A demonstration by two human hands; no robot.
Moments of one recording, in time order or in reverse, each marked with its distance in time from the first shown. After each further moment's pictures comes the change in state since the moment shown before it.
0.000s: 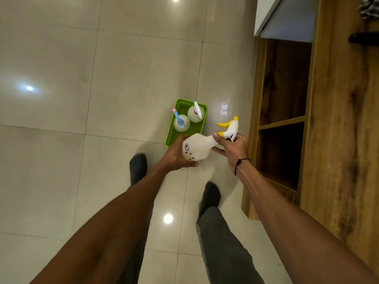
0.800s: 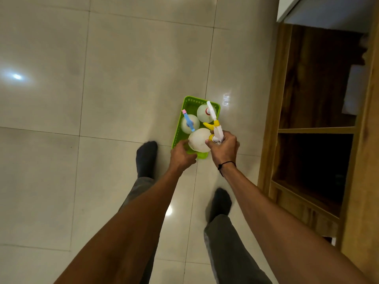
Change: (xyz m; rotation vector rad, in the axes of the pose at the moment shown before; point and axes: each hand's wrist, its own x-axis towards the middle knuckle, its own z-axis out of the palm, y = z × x) left_hand 0.076 -0.055 0.000 -0.181 0.220 -0.327; right_hand 0.069 0.066 0.084 -0.619 0.209 -0.168
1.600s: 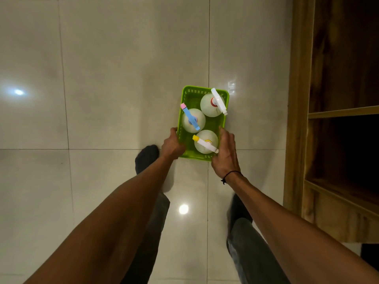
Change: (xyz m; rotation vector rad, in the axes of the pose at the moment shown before) left_hand 0.130 -0.033 -0.017 0.438 -0.121 -0.087; right_hand 0.040 0.095 0.065 -0.239 -0.189 -0.176
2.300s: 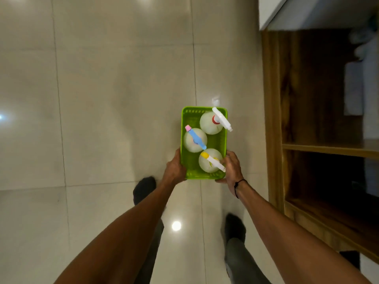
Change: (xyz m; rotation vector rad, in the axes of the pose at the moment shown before) left_hand -0.049 0.074 -0.045 -0.147 -0.103 0.155; right_hand 0.046 -0.055 -0.079 0.671 -0.005 0.634
